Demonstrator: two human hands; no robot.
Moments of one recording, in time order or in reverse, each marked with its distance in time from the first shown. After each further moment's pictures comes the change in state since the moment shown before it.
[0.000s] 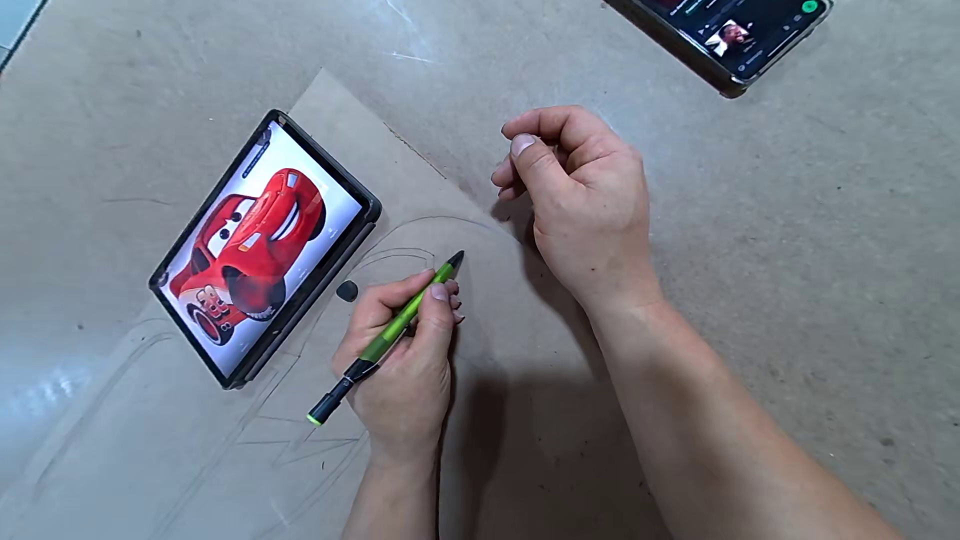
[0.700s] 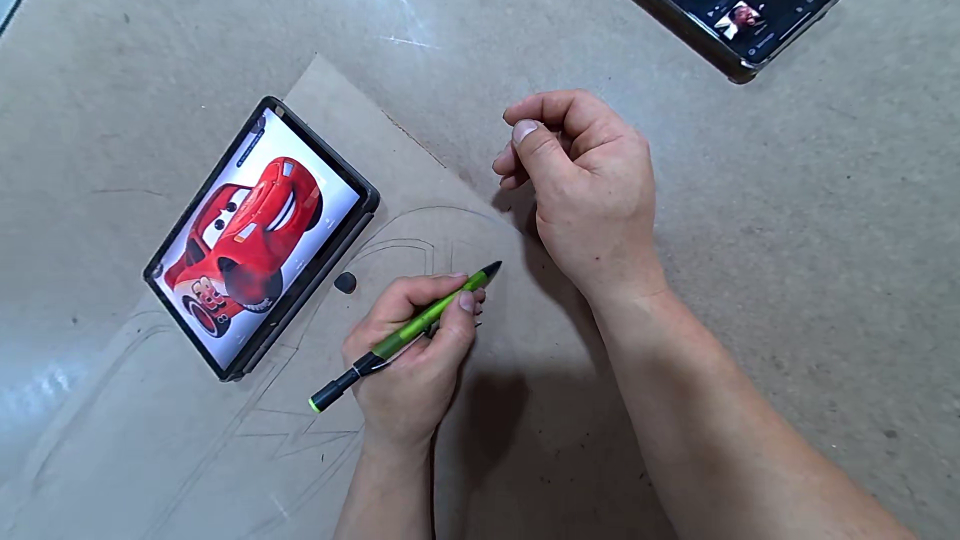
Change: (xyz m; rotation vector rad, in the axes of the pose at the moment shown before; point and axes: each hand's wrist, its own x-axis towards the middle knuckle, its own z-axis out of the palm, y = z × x) left_hand 0.001 -0.002 -0.008 -0.077 -0.204 0.049; right_hand 0.001 0.001 0.001 0.006 -0.002 -0.008
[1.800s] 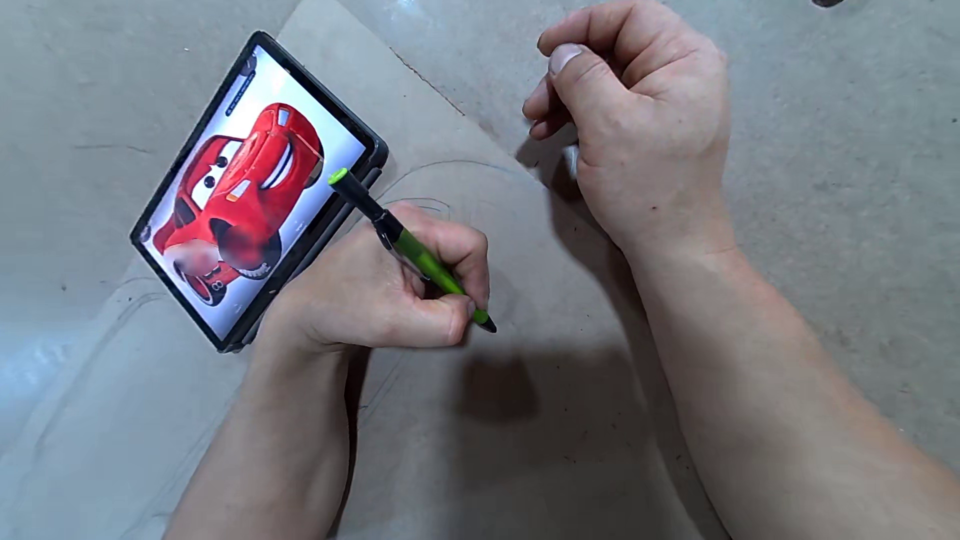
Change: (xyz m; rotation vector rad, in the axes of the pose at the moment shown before) left_hand 0.089 -0.010 -0.052 -0.080 -1.117 0.027; right_hand 0.004 0.006 0.000 -0.059 -0.020 -0.073
